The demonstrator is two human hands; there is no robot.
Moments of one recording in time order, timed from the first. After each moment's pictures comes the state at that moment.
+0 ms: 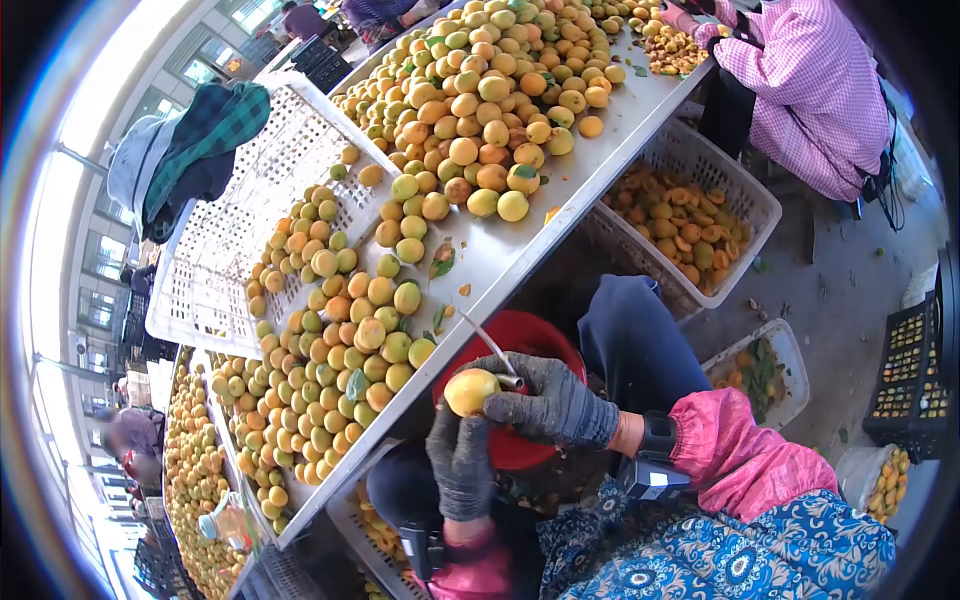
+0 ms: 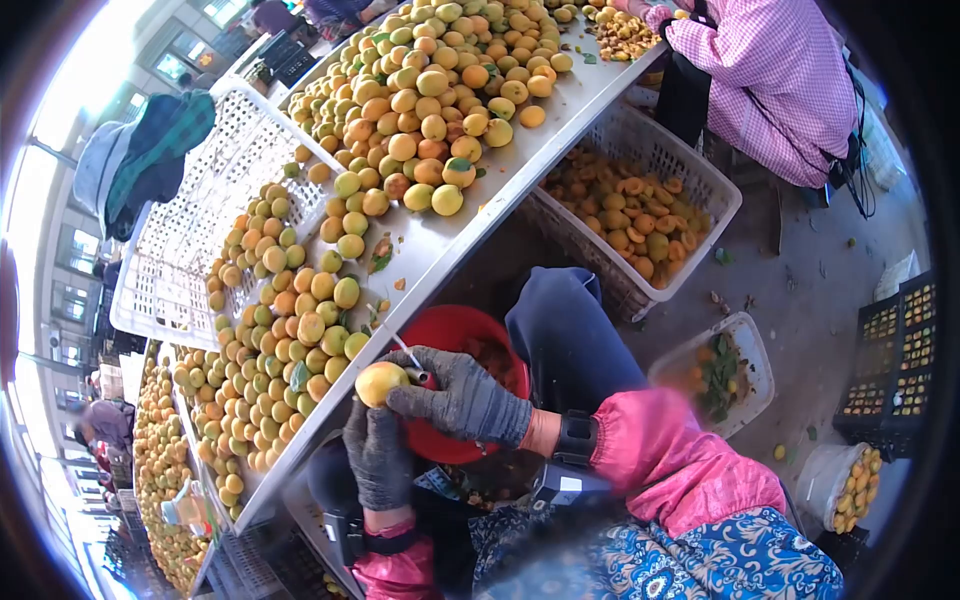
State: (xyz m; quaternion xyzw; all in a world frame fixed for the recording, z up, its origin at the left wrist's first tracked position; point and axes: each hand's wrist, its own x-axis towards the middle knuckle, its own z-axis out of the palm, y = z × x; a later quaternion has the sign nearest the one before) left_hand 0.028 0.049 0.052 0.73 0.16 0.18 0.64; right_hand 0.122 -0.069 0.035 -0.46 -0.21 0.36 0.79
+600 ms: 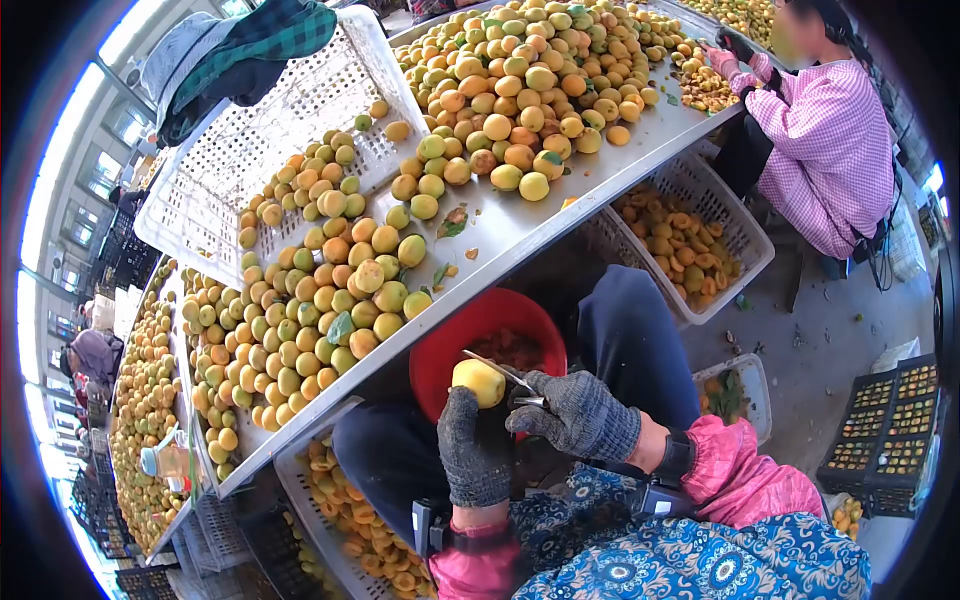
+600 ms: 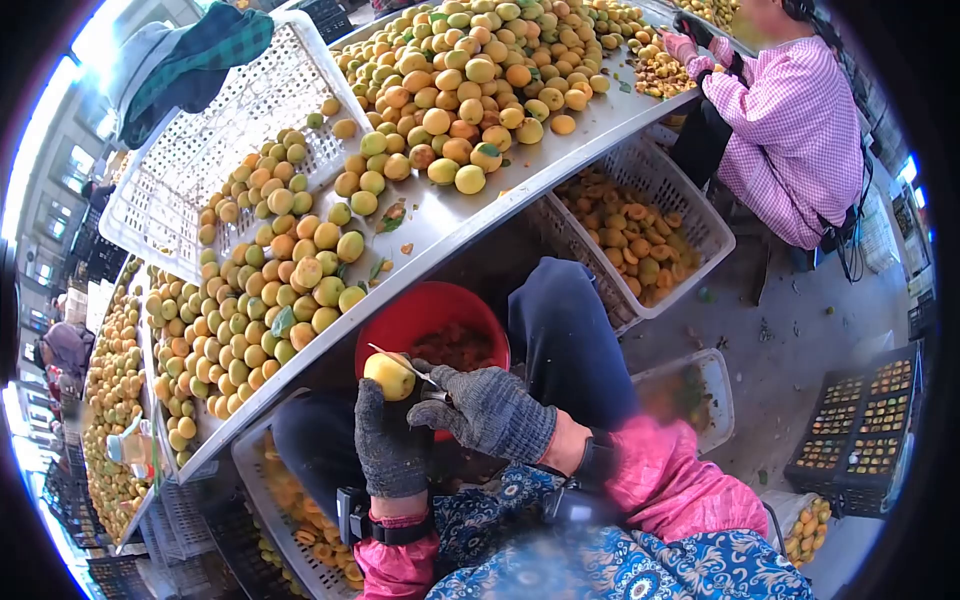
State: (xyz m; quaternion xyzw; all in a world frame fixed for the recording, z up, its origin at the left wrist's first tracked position) left_hand -0.002 0.015 0.034 0.28 0.22 0.19 0.91; right_hand 0.091 -0.109 0.061 -0.76 -0.42 0.18 0.47
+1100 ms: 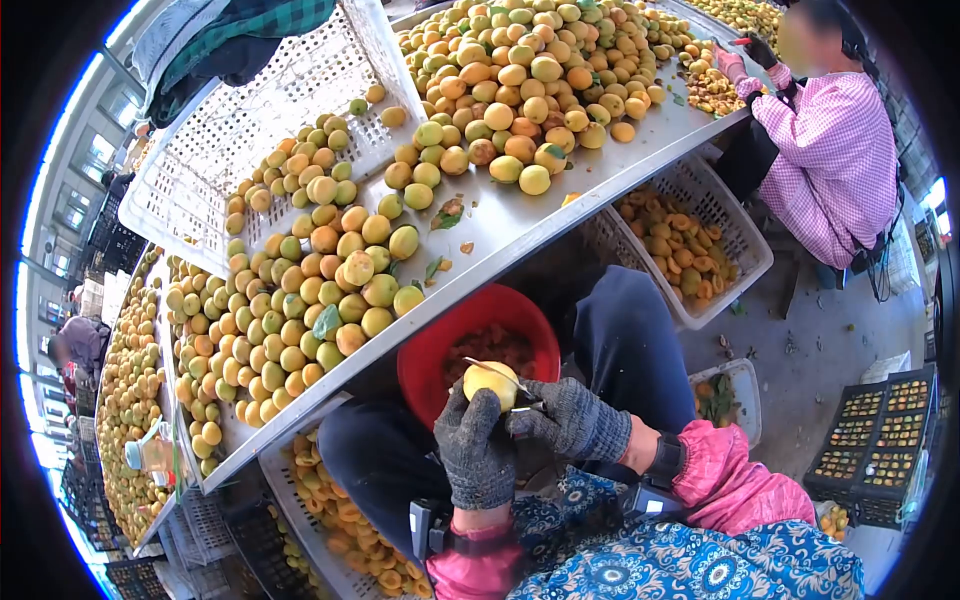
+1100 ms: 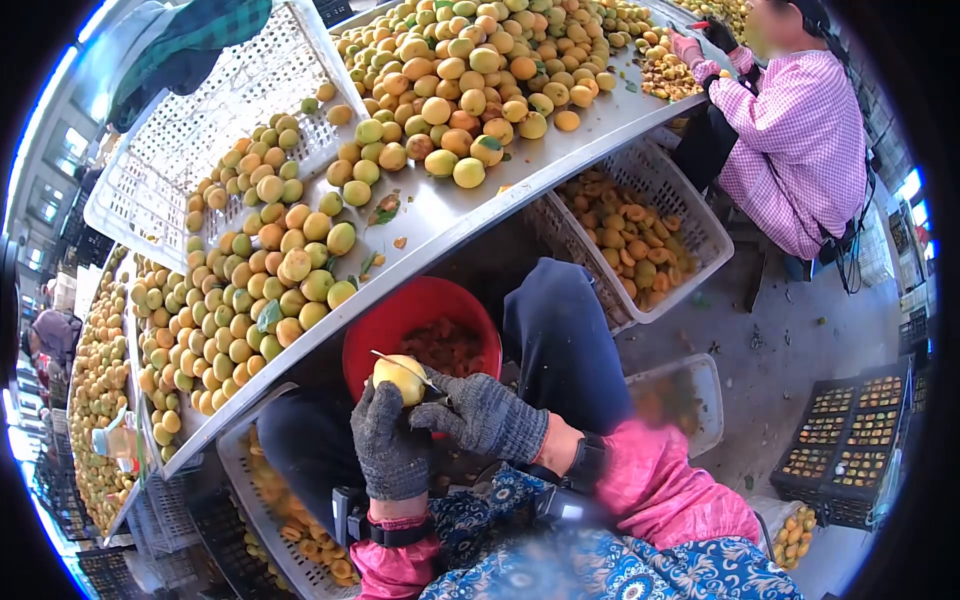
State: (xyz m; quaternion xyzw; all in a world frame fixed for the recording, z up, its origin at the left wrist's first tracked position) left_hand 0.008 0.008 0.038 0.37 0.25 0.21 0.87; right_hand 0.099 -0.104 0.033 -0.67 -0.40 0.28 0.56
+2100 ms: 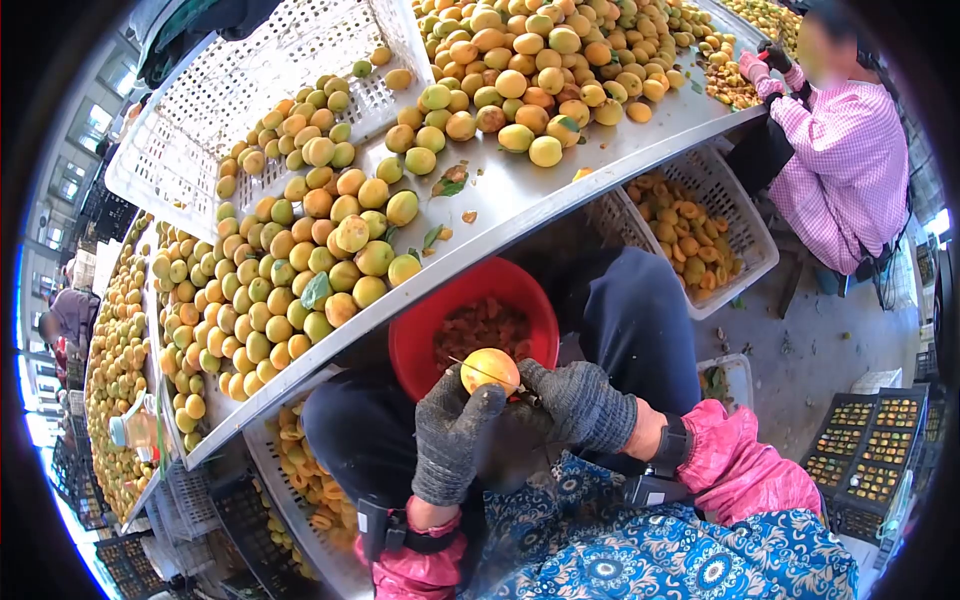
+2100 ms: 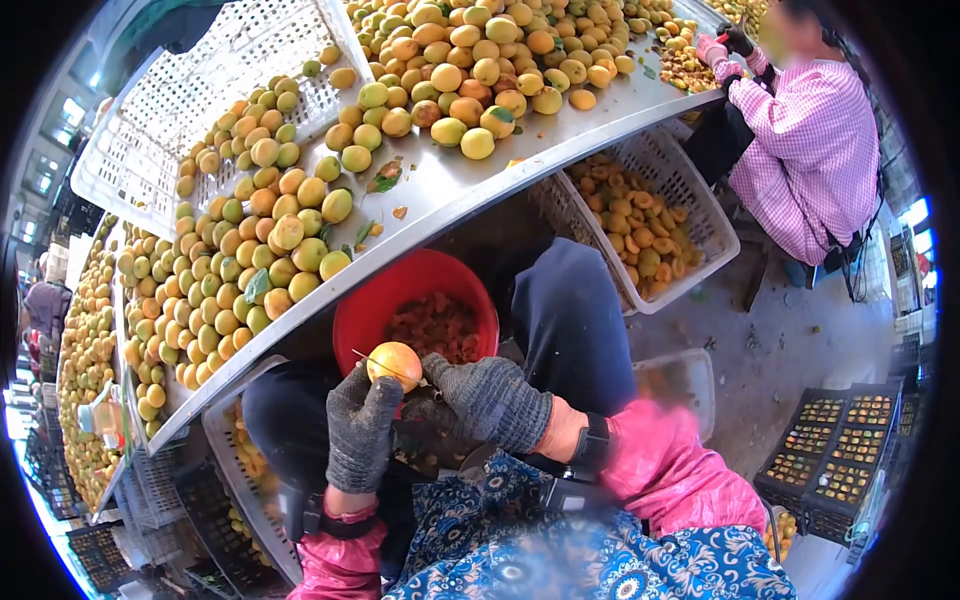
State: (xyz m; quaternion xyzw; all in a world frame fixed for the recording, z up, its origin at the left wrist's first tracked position) left_hand -0.006 0.040 0.053 0.66 0.26 0.08 0.70; right_hand 0.102 -0.107 0.019 -0.79 -0.49 0.18 0.32
